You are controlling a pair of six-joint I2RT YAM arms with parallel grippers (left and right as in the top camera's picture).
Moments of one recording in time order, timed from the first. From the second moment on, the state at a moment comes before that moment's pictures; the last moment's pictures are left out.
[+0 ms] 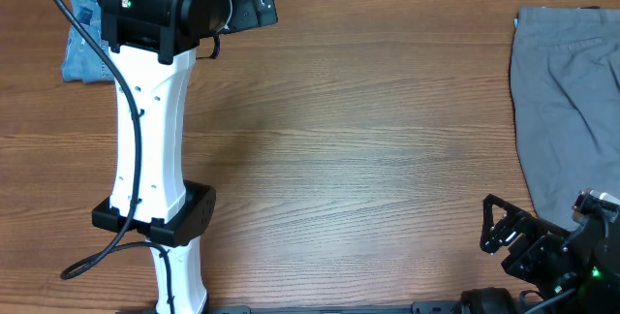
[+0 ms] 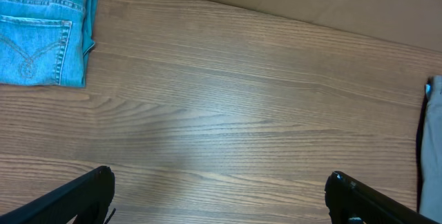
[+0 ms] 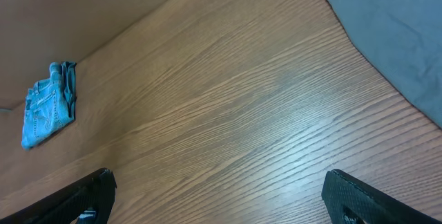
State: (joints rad) left arm -0.28 2.12 2.90 -1.69 -0.07 -0.46; right arm 0.07 0.55 1.26 -1.38 -0.03 0.57
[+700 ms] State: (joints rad) left arm -0.28 2.12 2.90 -1.69 -0.07 -0.46; right arm 0.07 0.55 1.26 -1.39 -0.02 0.57
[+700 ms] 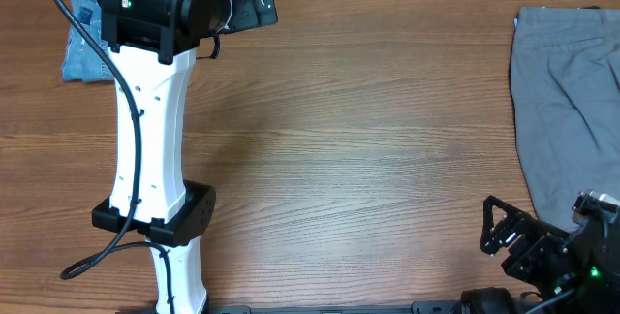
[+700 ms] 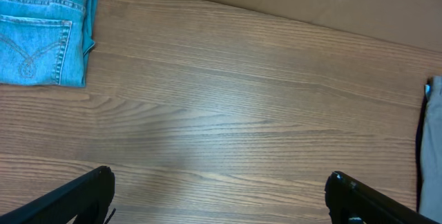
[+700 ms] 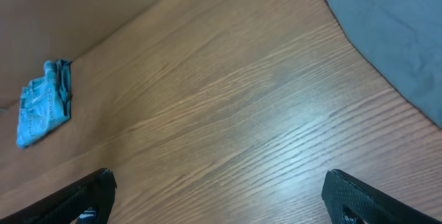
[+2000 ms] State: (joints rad) left arm -0.28 2.12 2.90 -1.69 -0.07 -0.46; right arm 0.09 0.01 0.09 0.09 -0.09 0.21
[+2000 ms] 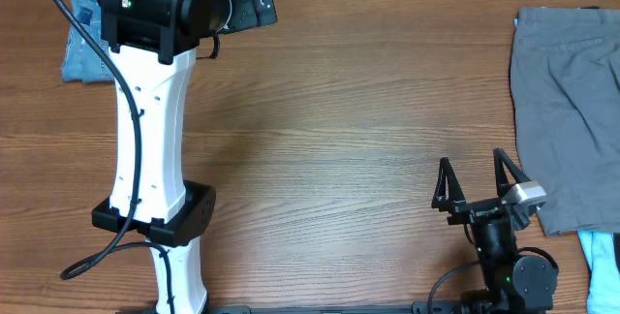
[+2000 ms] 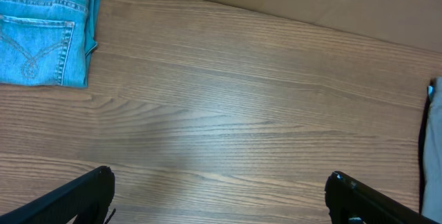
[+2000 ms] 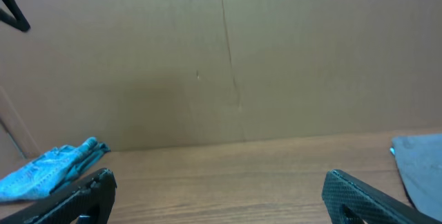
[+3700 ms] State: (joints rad) left arm -0.28 2.12 2.90 -1.69 -0.07 -0.46; right arm 0.02 0.02 0.02 -0.03 -0.06 0.20
